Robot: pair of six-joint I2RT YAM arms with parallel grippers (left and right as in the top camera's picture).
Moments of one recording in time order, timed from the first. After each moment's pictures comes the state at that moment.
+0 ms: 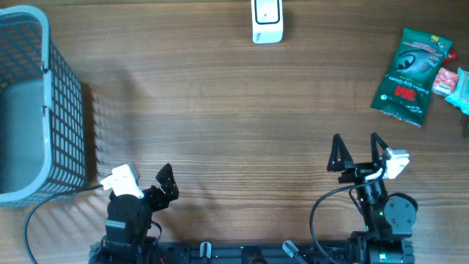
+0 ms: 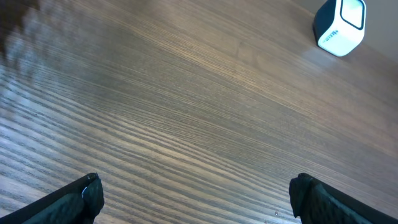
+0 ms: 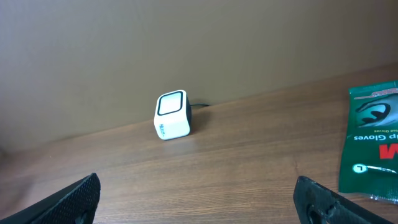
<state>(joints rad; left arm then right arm) -0.18 0.01 0.23 -0.78 -0.11 -0.54 -0.04 0.02 0.01 0.01 -0.17 0.30</state>
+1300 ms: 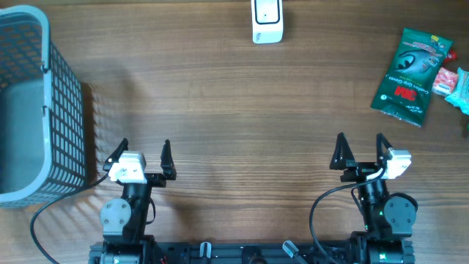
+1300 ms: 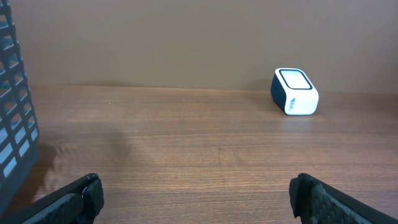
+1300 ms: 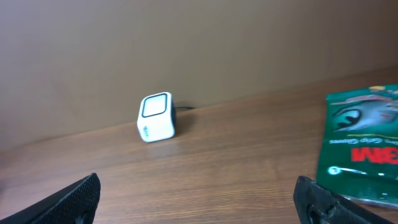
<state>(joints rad) -0.02 0.01 0.02 -0.08 0.04 -0.07 -0.04 0.02 0.01 0.00 -0.10 0.24</state>
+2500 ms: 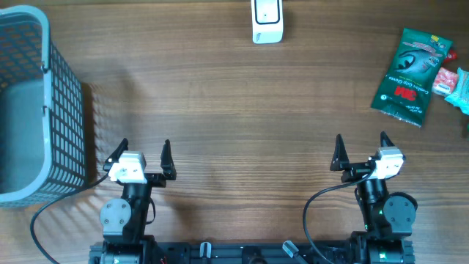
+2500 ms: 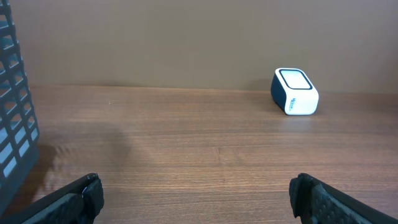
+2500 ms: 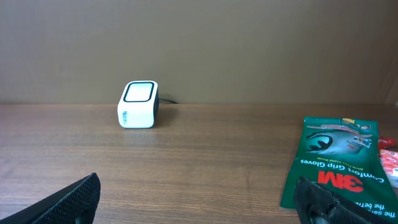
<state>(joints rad) -0.02 0.01 0.02 -0.08 0.04 -0.07 -0.04 0.03 0.01 0.00 -0.10 0.02</state>
